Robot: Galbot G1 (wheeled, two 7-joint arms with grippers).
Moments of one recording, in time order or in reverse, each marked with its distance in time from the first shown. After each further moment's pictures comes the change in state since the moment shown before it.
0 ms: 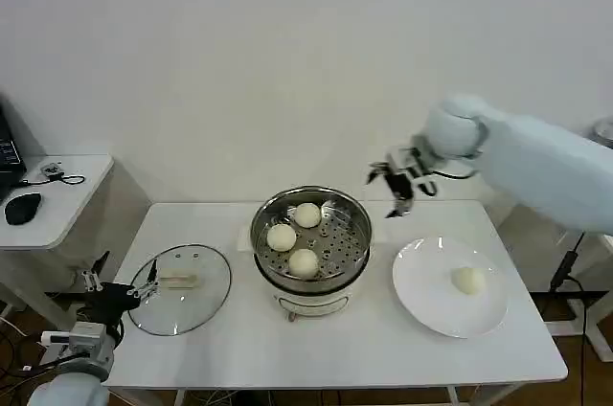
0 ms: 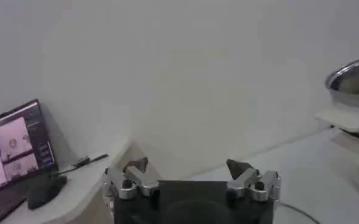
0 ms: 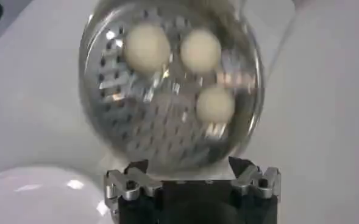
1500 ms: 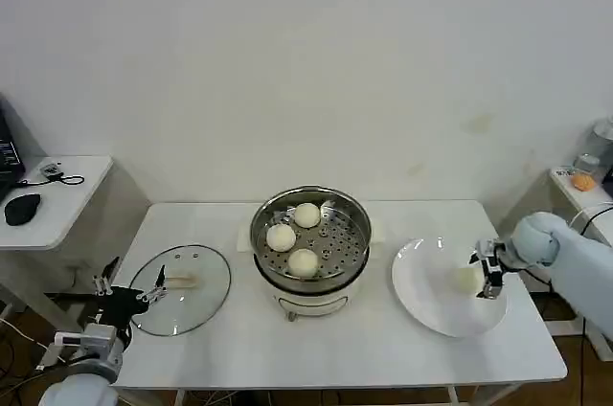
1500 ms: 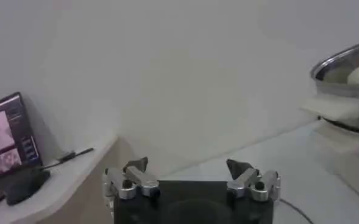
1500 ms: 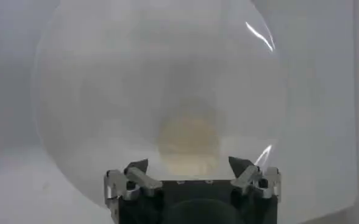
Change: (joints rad) left arm -0.002 -0.008 0.027 0.028 0.017 -0.001 -0.001; right arm -0.681 -0.097 0.467 -0.259 -0.281 -0.037 0.082
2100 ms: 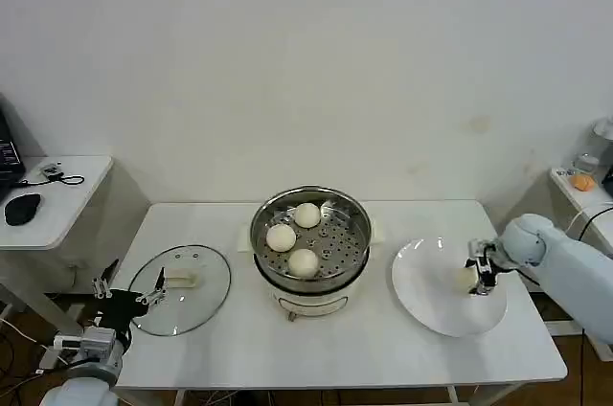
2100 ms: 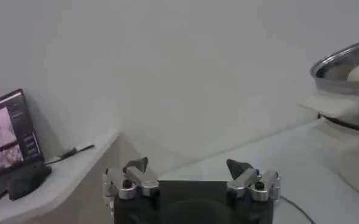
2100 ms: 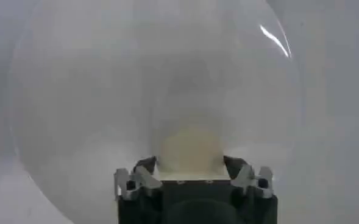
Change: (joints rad) left arm 0.012 -0.009 -0.004 -0.007 0.002 -0.004 -0.001; right arm -0.001 0.041 0.012 -0.042 -0.031 -0.015 -0.004
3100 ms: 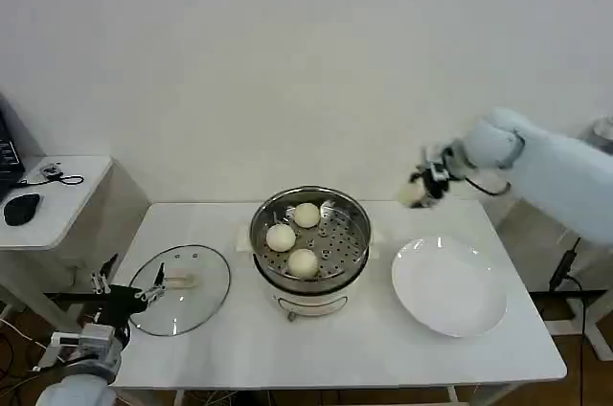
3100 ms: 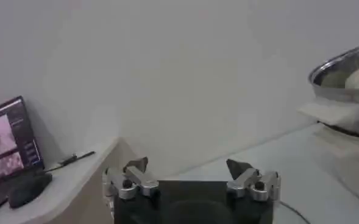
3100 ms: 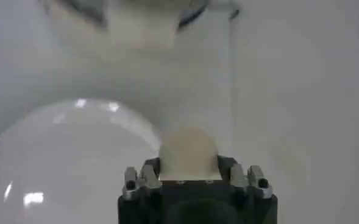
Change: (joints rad) left arm -0.006 0.013 -0.004 -0.022 0.002 0.011 -0.002; right arm 0.710 0.123 -0.501 0.253 0.477 -0.202 0.049
